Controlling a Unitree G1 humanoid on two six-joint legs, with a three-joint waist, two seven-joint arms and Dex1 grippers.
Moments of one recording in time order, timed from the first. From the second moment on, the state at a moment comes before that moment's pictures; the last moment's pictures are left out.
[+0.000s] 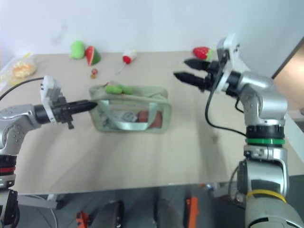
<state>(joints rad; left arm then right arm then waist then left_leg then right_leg) -0.56 0.74 0.15 0.07 -0.56 0.58 -1.07 -0.99 -0.61 -0.10 0.29 0.44 0.49 1.07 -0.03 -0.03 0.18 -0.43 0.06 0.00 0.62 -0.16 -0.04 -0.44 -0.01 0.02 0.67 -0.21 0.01</state>
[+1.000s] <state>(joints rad) -0.53 0.69 0.16 0.00 -0.57 0.59 -1.03 -1.14 -0.40 0.22 0.43 0.23 0.30 1.22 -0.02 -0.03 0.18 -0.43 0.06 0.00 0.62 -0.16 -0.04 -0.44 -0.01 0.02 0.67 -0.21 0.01</state>
